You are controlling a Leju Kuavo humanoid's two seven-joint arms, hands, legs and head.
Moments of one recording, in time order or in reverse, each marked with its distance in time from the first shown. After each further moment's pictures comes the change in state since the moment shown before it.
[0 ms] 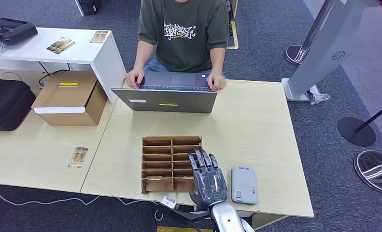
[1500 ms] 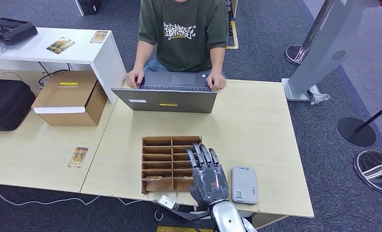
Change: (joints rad) left arm 0.019 -0.025 0.027 -0.021 0.010 -0.036 -0.018; right arm 0.014 -0.013 0.014 -0.100 0.035 0.024 0.006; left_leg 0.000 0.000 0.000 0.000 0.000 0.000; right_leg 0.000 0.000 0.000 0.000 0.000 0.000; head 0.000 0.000
